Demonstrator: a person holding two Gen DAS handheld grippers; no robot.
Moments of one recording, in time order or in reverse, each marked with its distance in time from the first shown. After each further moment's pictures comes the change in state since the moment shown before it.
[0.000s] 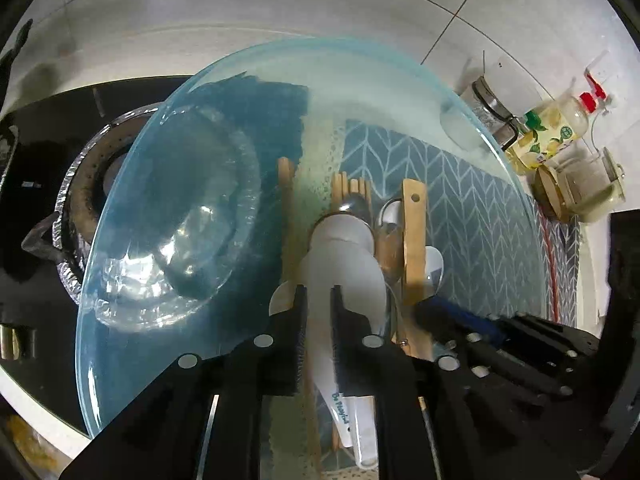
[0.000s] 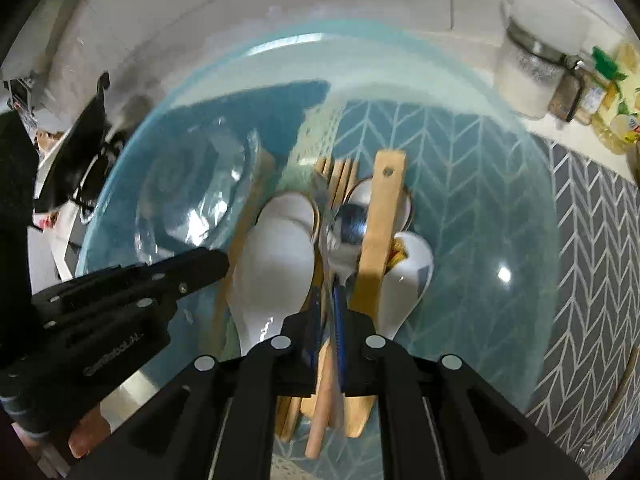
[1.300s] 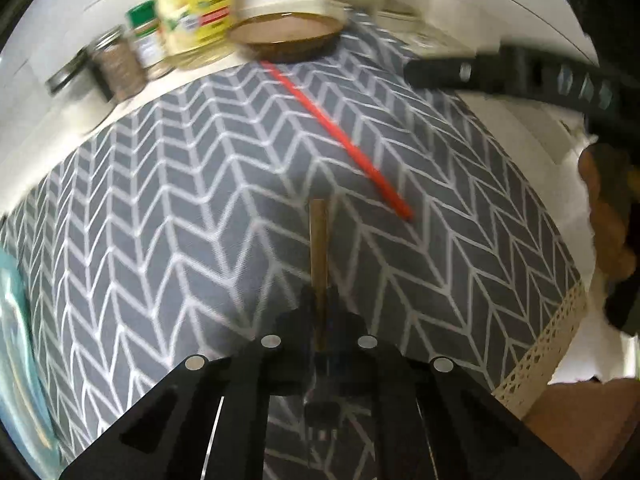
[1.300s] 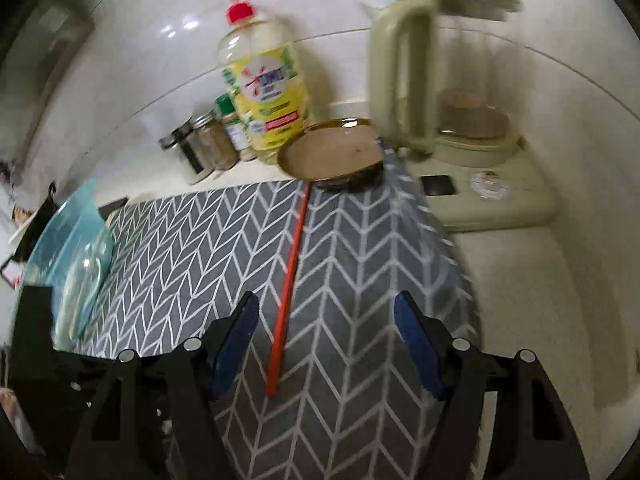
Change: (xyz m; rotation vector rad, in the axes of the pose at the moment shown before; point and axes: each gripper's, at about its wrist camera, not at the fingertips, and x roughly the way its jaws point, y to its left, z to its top) left arm 0.123 -0.365 -0.139 0.587 0.019 -0.036; right arm -0.145 -0.398 -0.119 0.107 -0.405 -0.110
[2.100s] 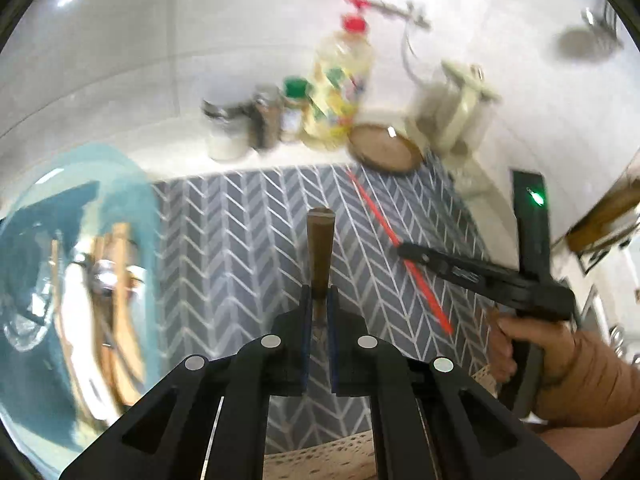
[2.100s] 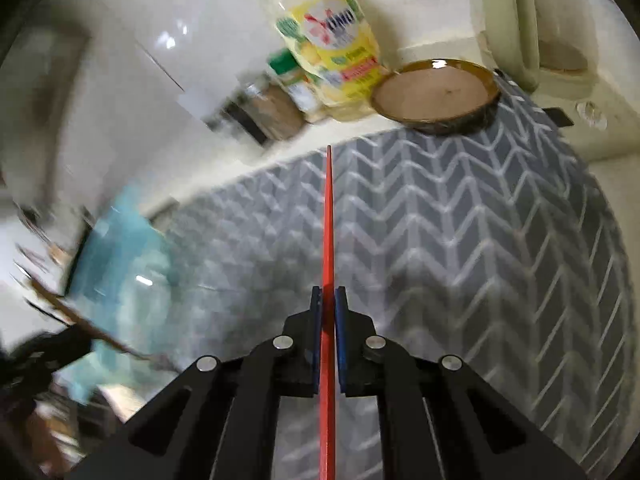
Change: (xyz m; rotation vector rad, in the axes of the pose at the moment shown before) left arm -0.172 0.115 -0.017 -0.245 -0.219 -0.017; right arm 0.026 0.086 -0.002 0.237 0.099 0.196
